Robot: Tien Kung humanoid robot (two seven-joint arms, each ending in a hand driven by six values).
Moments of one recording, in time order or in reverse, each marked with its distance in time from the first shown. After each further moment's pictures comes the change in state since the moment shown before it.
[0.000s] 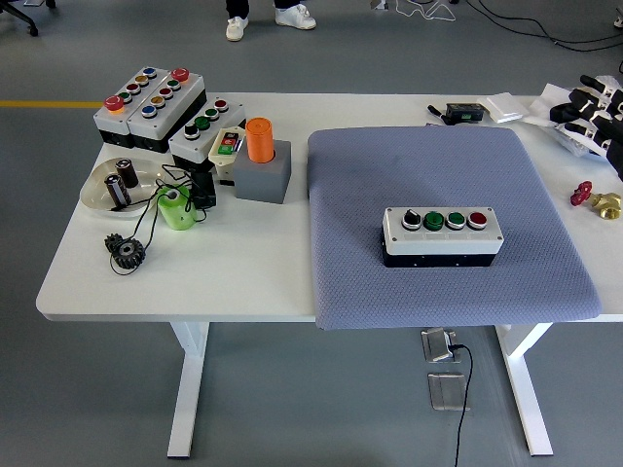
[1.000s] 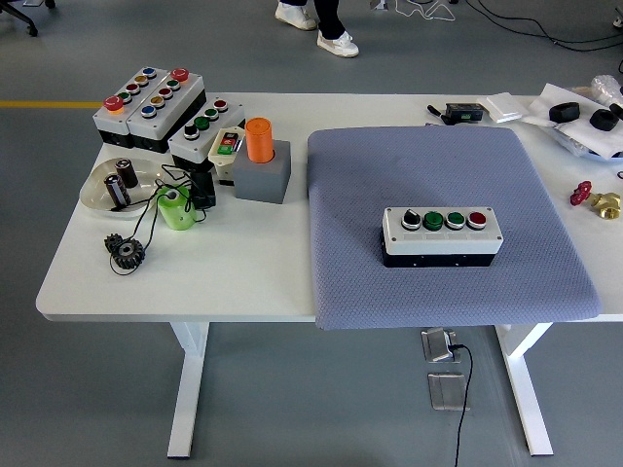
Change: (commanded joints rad) left arm -0.034 0.008 -0.021 0.000 0.043 0.001 0.006; right arm -0.007 -0.040 0.057 -0.006 0.470 -0.011 0.006
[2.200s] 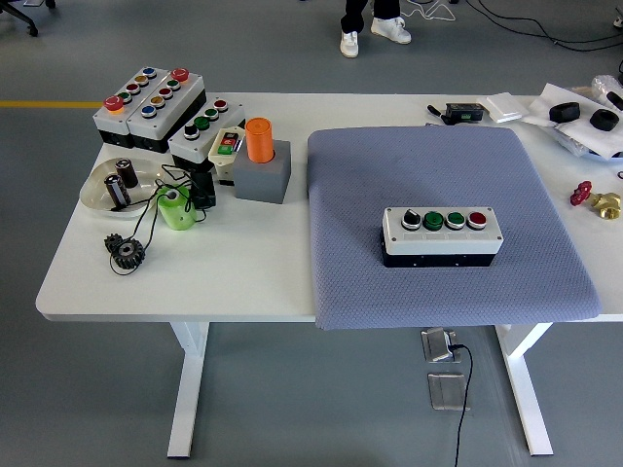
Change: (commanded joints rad) left arm 0.000 -0.001 0.011 0.000 -0.007 0.003 0.005; right arm 0.010 -0.001 0.019 0.033 0.041 -0.010 -0.007
